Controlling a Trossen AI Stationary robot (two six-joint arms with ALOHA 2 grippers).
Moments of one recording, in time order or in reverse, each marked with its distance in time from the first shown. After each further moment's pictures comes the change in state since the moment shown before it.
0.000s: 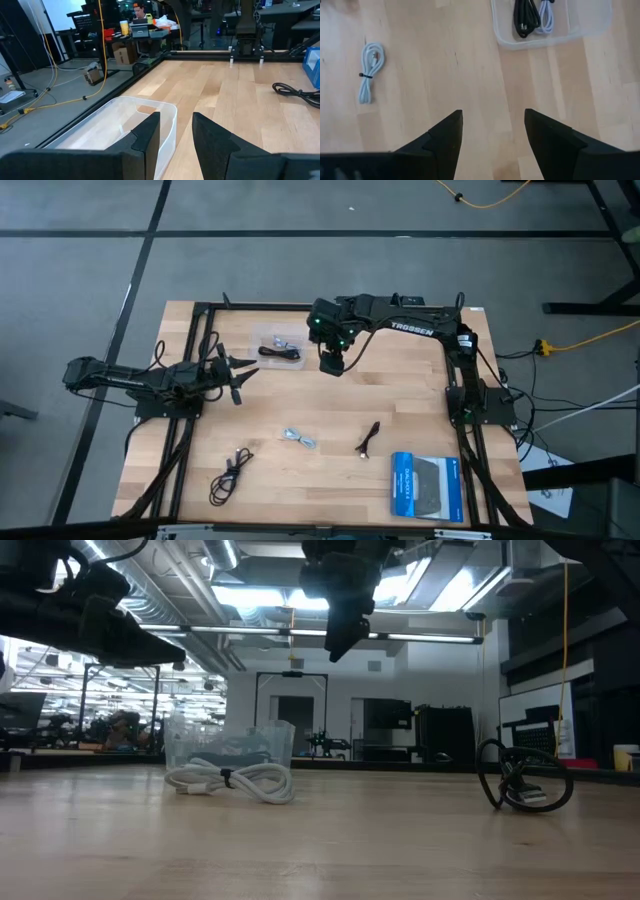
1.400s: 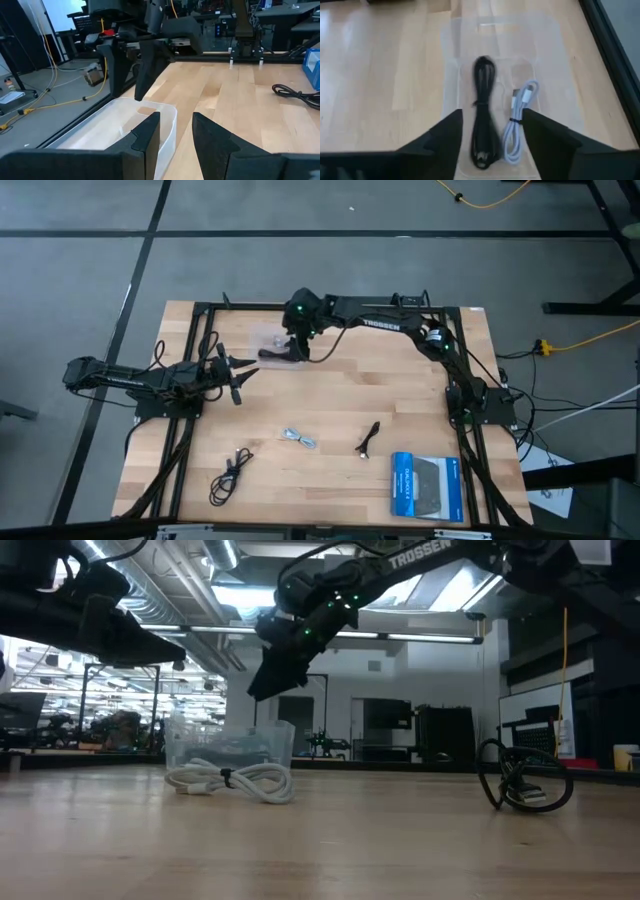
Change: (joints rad) left arm 0.000 0.000 0.000 0.007 0.000 0.001; right arm -0.109 0.244 0.005 0.621 -0.127 -0.127
